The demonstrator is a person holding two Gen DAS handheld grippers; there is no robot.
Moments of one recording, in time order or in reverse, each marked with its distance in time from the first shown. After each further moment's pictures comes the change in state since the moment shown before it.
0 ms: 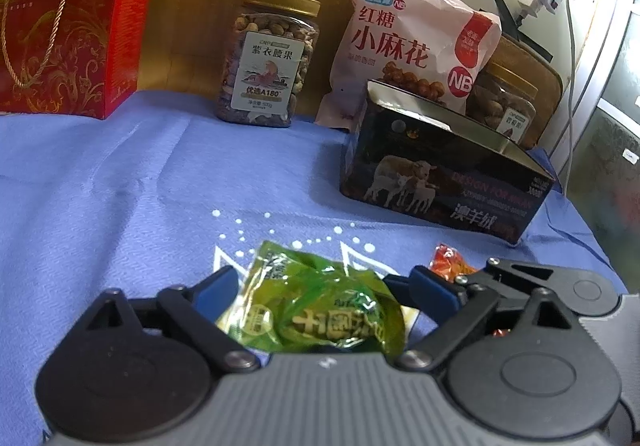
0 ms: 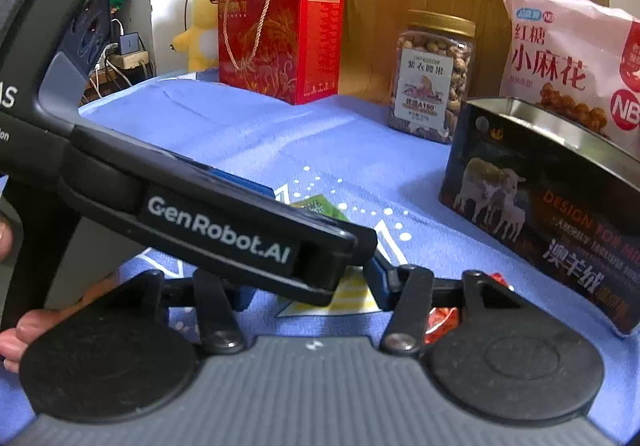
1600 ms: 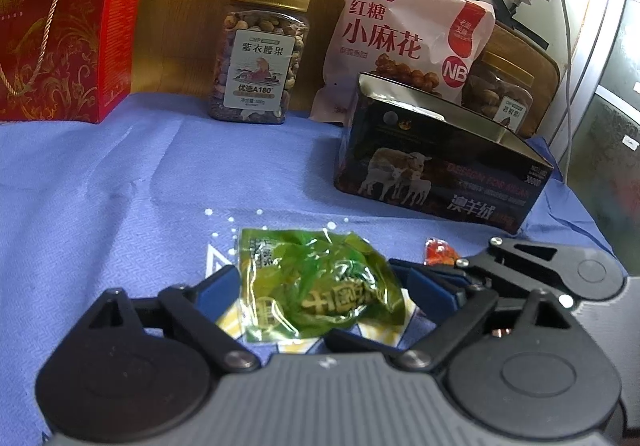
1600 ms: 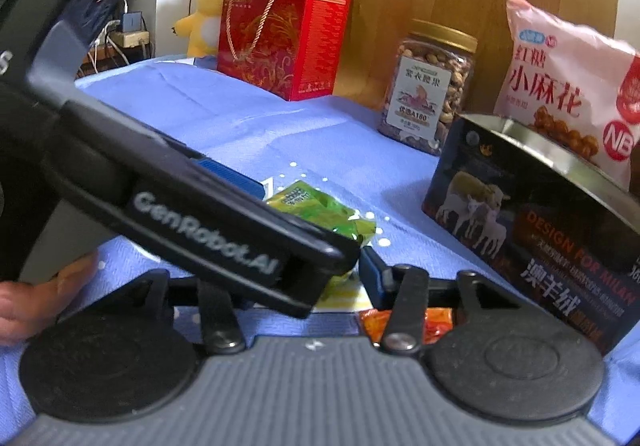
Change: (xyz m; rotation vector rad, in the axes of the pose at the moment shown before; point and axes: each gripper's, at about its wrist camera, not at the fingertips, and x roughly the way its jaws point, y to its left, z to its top) left arm 0.003 -0.008 -0.001 0.036 0.020 0.009; right arm -0.001 0.001 0.000 -0.101 0.012 -0.040
